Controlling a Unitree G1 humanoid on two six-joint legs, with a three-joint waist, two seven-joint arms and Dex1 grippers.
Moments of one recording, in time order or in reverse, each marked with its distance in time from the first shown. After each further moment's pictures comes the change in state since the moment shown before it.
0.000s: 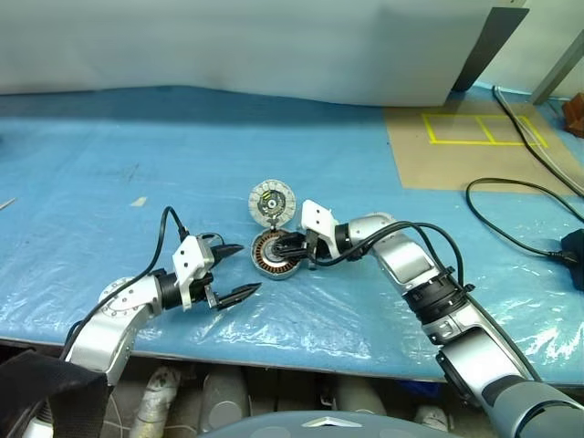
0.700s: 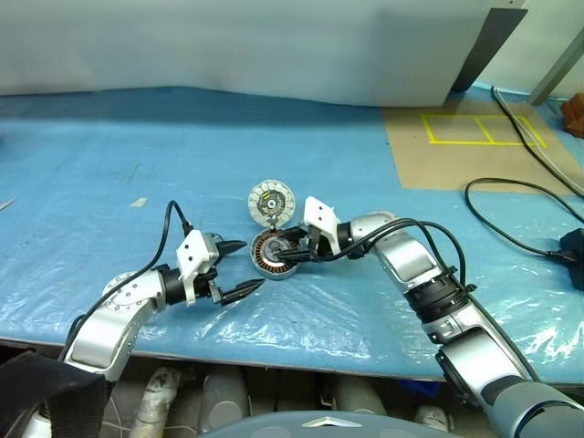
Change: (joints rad) left arm -0.025 -0.002 -0.003 -0.052 -0.005 0.089 0.028; right arm -0.002 0.007 -0.047 -0.035 0.034 0.060 0.010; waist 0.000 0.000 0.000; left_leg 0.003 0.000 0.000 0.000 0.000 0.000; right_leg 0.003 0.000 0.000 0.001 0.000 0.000
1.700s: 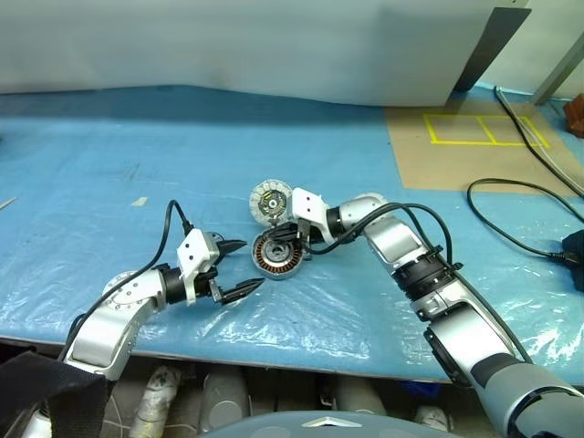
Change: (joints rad) left arm 0.004 -0.001 0.000 -0.002 0.004 0.007 0.004; right arm -0.139 0.029 0.054 0.190 -0.079 -0.178 0.063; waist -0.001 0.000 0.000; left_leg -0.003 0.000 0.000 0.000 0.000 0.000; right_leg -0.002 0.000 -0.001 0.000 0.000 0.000
